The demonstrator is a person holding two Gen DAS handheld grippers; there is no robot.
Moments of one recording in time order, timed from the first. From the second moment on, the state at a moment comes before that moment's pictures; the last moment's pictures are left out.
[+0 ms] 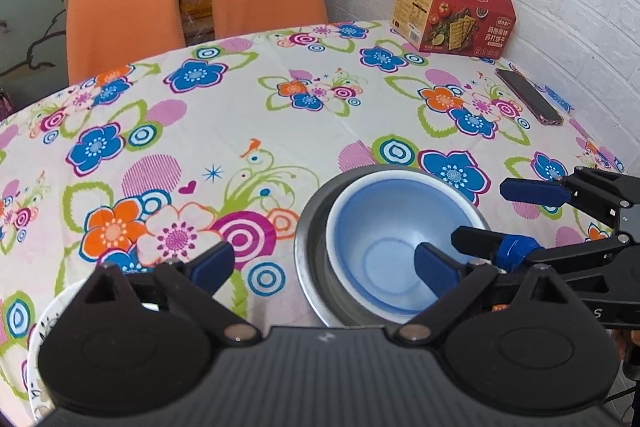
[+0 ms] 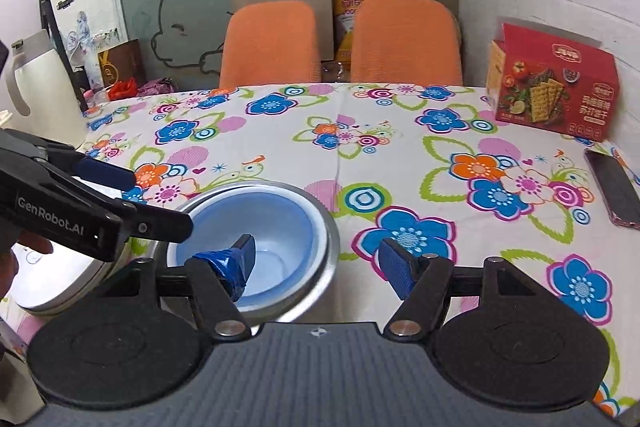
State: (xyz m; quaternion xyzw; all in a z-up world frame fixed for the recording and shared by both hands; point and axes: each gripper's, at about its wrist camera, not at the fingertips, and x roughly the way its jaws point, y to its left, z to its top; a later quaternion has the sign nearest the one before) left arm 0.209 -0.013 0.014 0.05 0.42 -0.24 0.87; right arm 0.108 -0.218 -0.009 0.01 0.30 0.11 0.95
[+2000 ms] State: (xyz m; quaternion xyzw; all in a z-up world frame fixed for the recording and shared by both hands) left arm 0.182 0.130 0.066 0.00 0.46 -0.11 0.88; right arm 0.135 -0.091 0.046 -0.02 0.25 0.29 0.92
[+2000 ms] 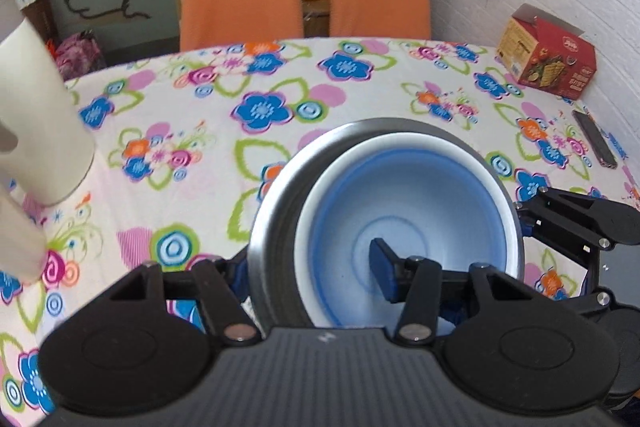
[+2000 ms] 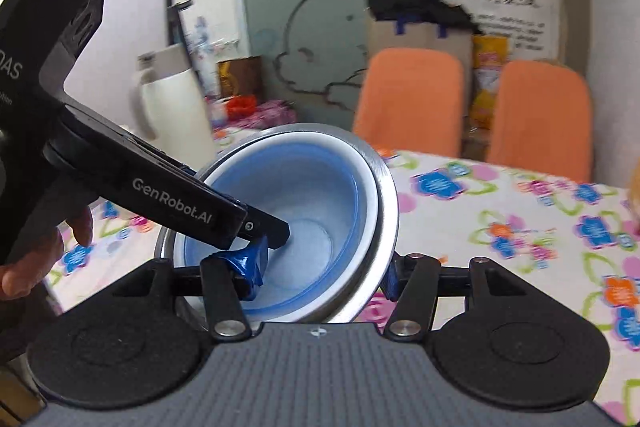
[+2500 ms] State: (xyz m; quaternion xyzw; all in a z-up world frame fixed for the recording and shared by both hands) left arm 0.169 0.155 0.001 -0.01 0.49 -0.11 0.87; right arm 0.133 -0.032 -0.022 -0.02 0.37 0.33 0.87
